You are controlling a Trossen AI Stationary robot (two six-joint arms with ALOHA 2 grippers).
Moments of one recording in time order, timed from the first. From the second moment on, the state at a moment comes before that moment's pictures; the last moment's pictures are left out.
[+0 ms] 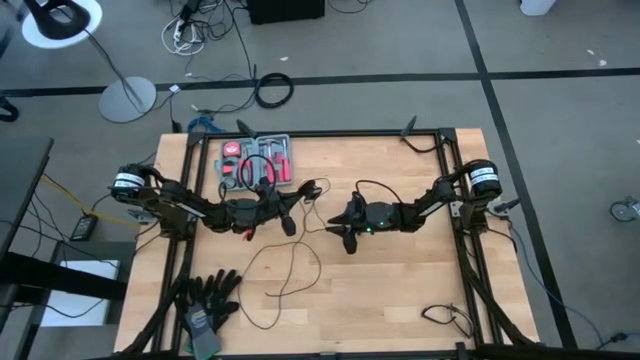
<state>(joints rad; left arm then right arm) -0.07 1.56 0.40 1.06 -0.58 -0.16 0.06 1.86 0.55 0.99 0.13 0.44</state>
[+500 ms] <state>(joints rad) -0.07 1.56 0.40 1.08 -0.59 -0.14 0.01 1.86 0.54 1.00 0.04 0.45</state>
